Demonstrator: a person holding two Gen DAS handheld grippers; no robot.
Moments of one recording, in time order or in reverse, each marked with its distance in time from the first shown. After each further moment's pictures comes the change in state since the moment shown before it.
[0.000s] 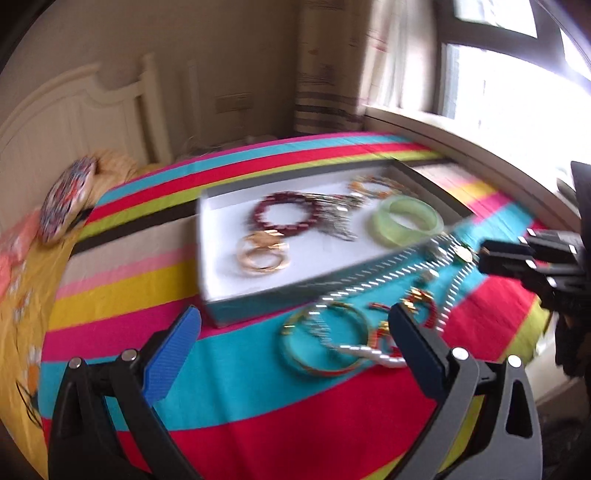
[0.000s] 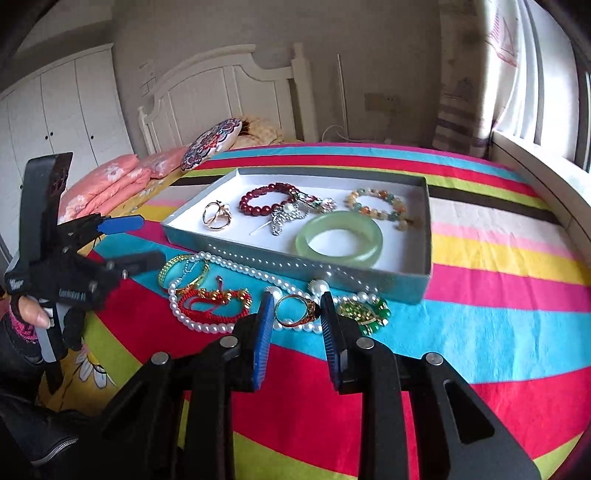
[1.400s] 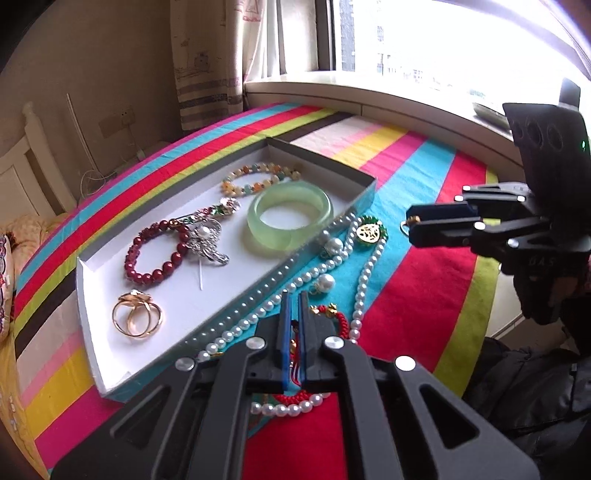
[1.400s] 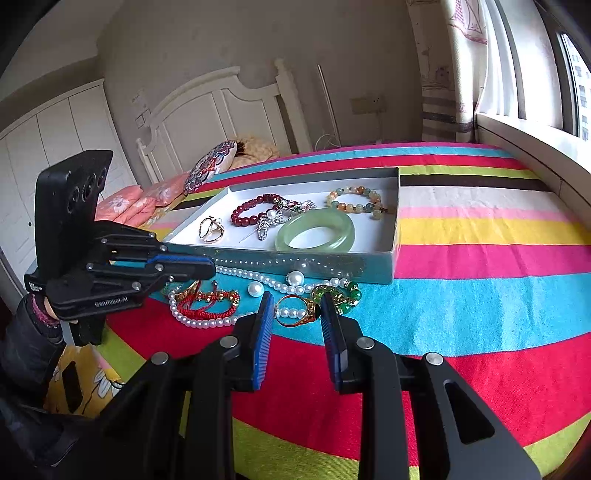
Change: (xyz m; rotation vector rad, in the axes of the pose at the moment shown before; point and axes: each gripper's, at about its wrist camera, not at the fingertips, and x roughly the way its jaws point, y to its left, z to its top) left arm 0.029 -0.051 0.028 0.274 0.088 -0.287; right arm -0.019 -0.028 -0.017 0.105 -0.067 0.053
